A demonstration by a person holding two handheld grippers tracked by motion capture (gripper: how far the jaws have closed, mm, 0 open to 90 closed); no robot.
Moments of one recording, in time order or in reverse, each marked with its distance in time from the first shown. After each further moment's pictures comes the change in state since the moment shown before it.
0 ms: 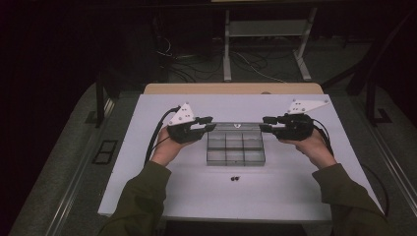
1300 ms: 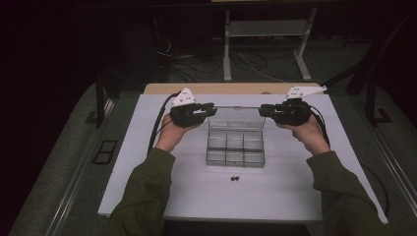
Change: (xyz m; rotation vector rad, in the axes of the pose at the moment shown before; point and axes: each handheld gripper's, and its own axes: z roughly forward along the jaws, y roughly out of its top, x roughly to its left) left arm 0.038 0.014 0.021 -0.028 0.016 -0.085; right arm -0.030 0.021 0.011 -0.029 -0.036 0.037
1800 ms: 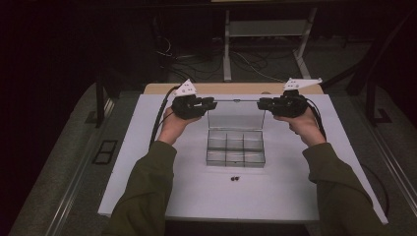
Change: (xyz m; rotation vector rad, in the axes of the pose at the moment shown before) left arm 0.021 0.006 0.014 0.034 0.012 -0.051; right arm -0.020 0.009 0.015 0.008 -0.024 0.041
